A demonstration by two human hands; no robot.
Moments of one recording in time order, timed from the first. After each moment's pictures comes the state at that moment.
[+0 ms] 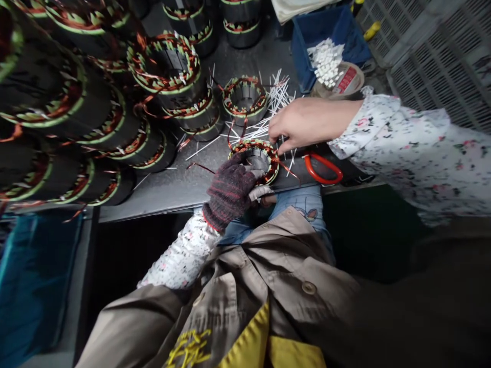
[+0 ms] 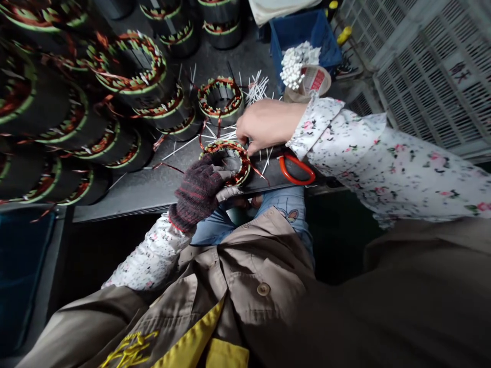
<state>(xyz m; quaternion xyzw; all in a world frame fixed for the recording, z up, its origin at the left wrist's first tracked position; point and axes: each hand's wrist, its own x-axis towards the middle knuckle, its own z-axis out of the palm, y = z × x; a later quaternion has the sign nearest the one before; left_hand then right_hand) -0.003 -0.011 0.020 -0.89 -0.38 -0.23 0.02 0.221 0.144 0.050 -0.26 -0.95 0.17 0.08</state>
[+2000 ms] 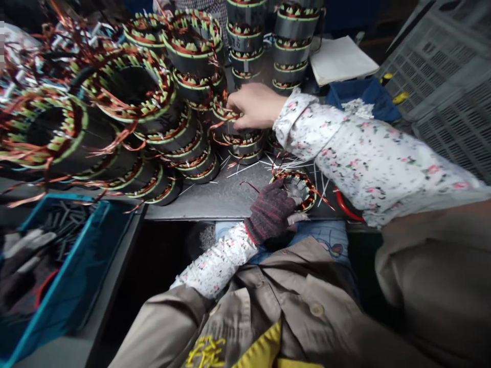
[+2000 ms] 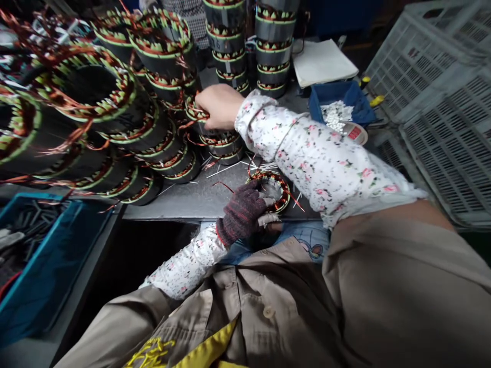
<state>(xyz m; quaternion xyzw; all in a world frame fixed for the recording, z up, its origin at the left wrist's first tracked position) -0.001 -0.009 0.004 -0.88 -0.38 -0.29 0.00 0.018 0.221 0.117 -0.23 -0.95 0.02 0.19</state>
